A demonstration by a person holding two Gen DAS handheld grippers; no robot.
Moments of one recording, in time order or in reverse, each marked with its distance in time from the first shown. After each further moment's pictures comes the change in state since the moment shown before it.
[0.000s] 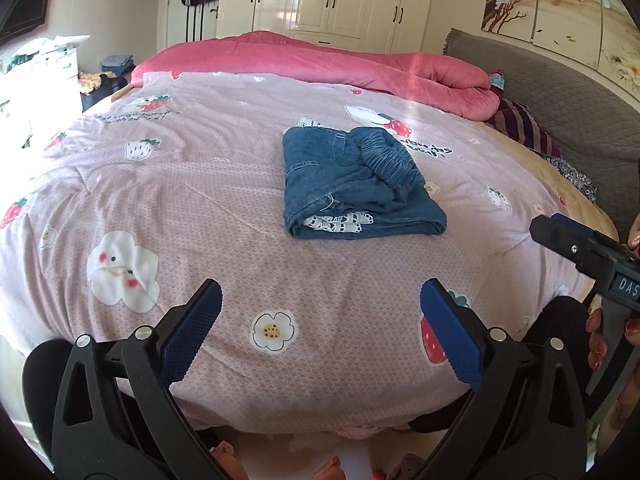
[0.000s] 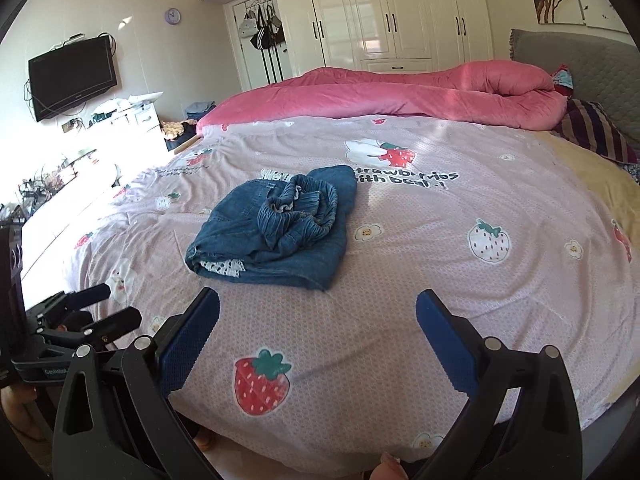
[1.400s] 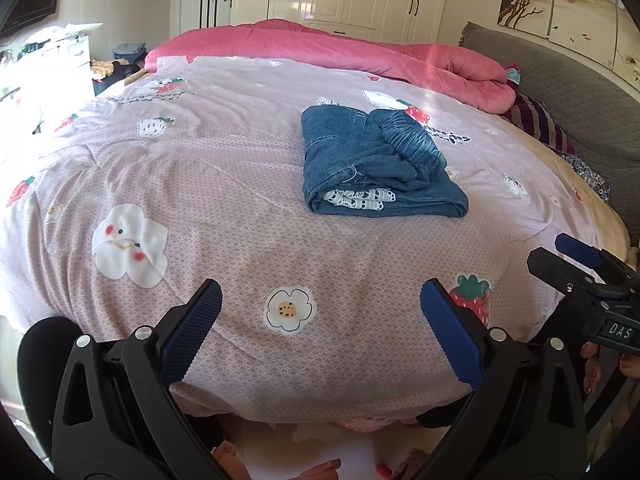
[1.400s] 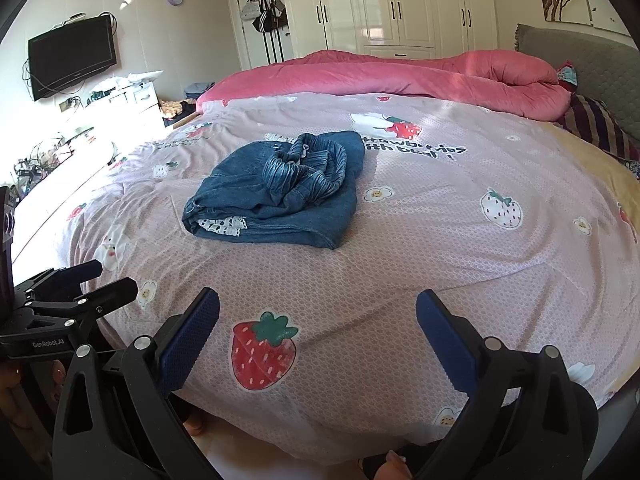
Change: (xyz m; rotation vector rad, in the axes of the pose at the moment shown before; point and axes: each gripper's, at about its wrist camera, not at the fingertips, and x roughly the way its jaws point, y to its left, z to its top) left arm 0.010 0.010 -0.014 -0.035 0.040 0.049; right arm 0.018 0.012 -0.025 -0.015 0.054 -0.010
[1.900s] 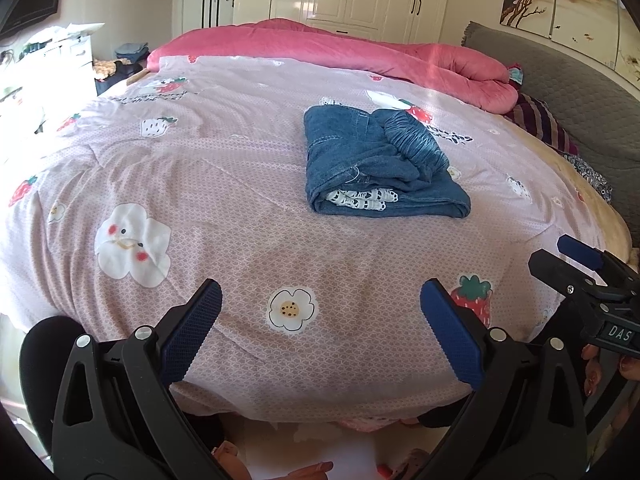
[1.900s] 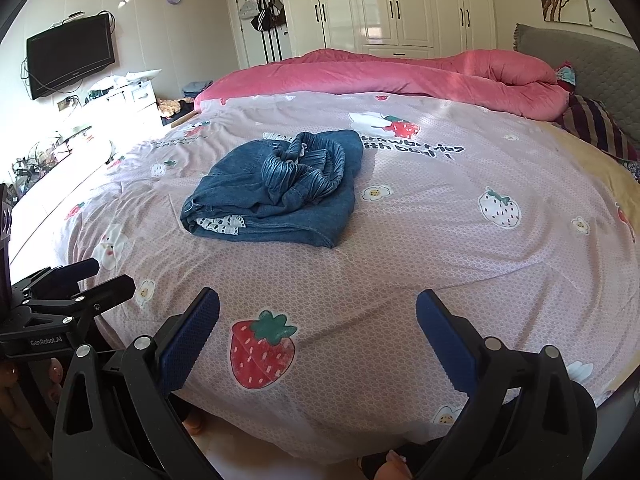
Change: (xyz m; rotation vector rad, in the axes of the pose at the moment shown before) left arm 0.001 0.001 0.002 -0.002 0.007 0.007; right arm 0.001 0.000 -0.001 0.000 0.005 -0.010
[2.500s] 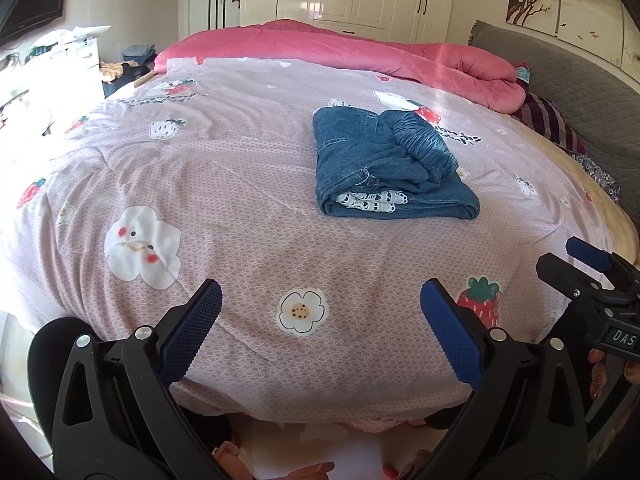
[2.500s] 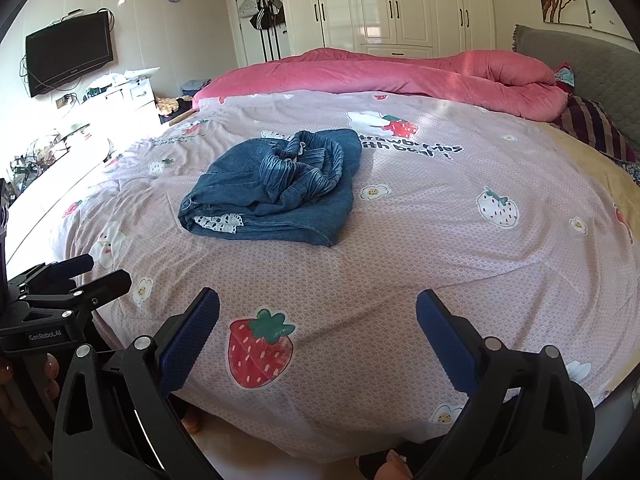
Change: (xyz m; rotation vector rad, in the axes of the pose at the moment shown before) left arm -0.001 0.001 0.002 0.002 -0.004 0.034; right arm -0.001 0.001 -0.001 0.000 0.002 -0.009
